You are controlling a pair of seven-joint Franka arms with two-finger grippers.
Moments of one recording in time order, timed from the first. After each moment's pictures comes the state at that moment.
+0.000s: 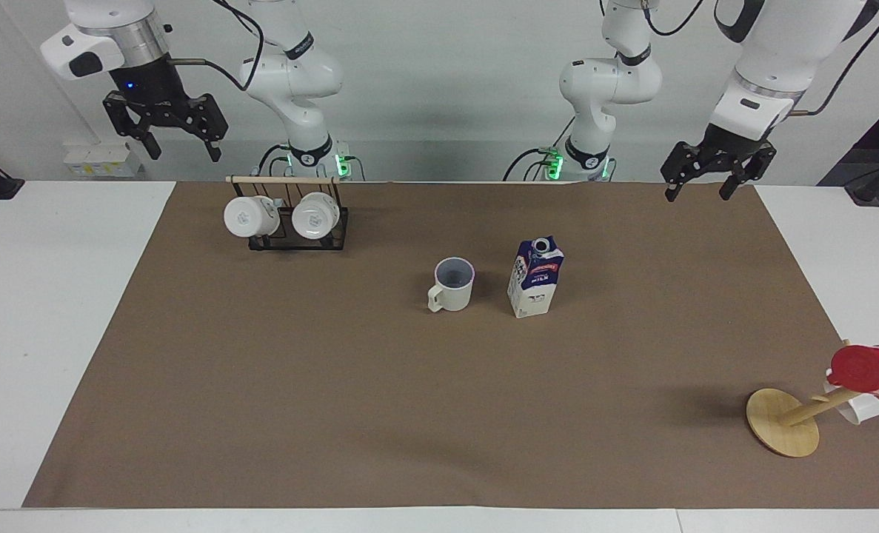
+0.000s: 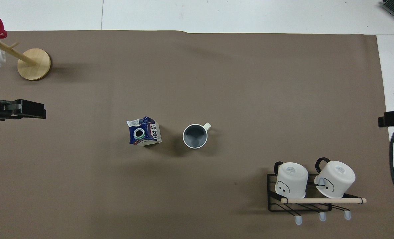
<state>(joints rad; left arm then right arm) -0.08 -0.11 -0.02 -1.68 0.00 1.63 -0.09 0.09 -0.11 -0.13 -1.55 -0.04 1.48 0.01</state>
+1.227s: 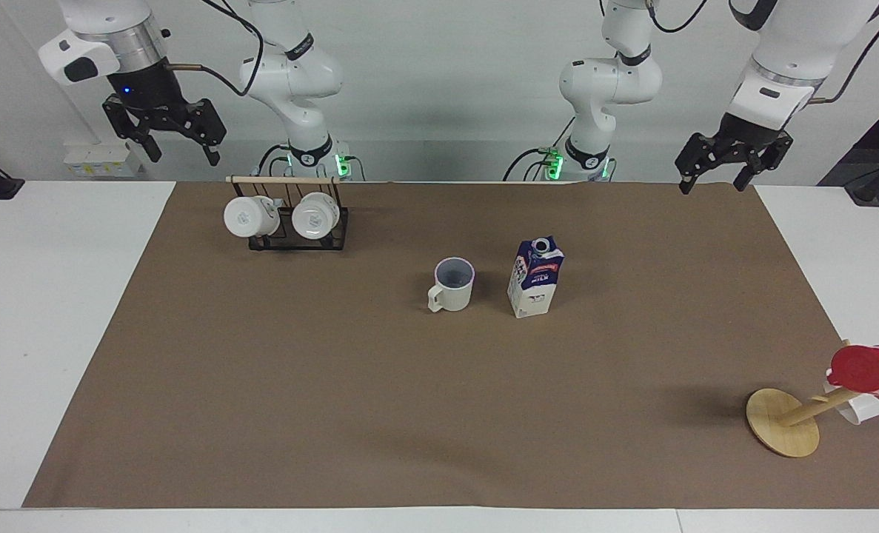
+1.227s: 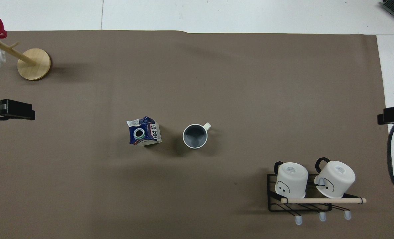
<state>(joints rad) -0.08 -0.10 -0.01 -1.64 0.01 1.57 -0.09 0.09 -0.10 -0.13 -1.54 -0.02 1.47 0.05</state>
